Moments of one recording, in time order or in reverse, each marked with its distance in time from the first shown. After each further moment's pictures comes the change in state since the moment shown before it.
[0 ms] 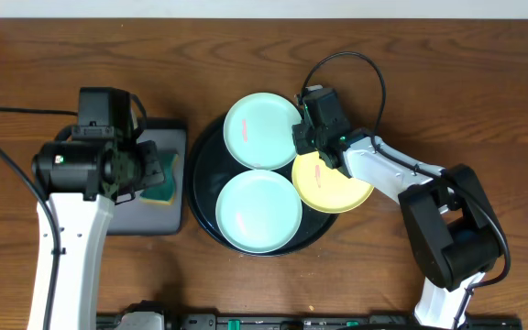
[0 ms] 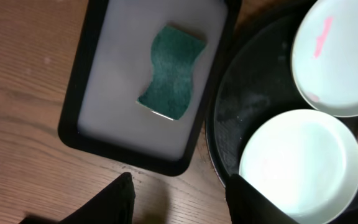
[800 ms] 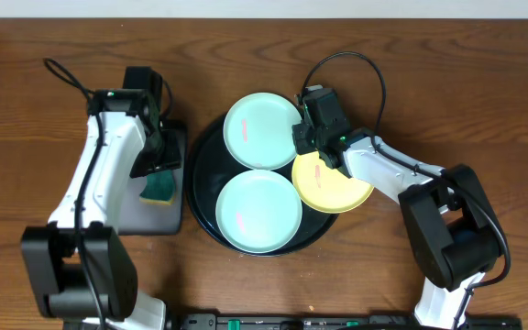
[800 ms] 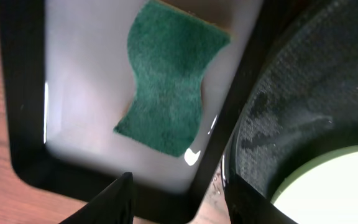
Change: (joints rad) left arm 0.001 0.432 0.000 0.119 -0.018 0.018; right arm 0.000 0.000 0.000 0.000 0.000 0.000
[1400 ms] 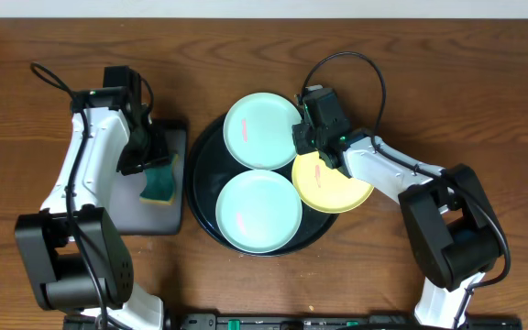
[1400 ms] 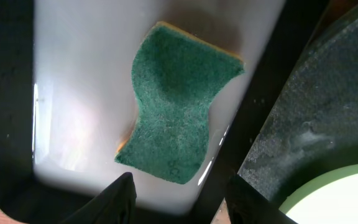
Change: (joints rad) left arm 0.104 0.040 0.000 0.059 0.097 0.082; right arm 0.000 0.000 0.000 0.000 0.000 0.000
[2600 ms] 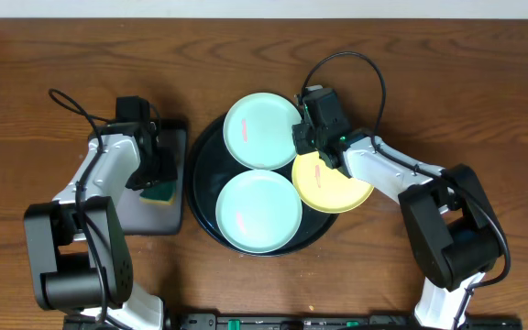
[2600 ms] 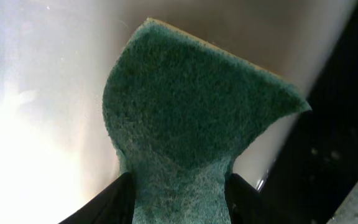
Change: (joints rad) left arm 0.005 0.002 -0.293 0.371 -0.019 0.005; right arm 0.000 0.000 0.000 0.000 0.000 0.000
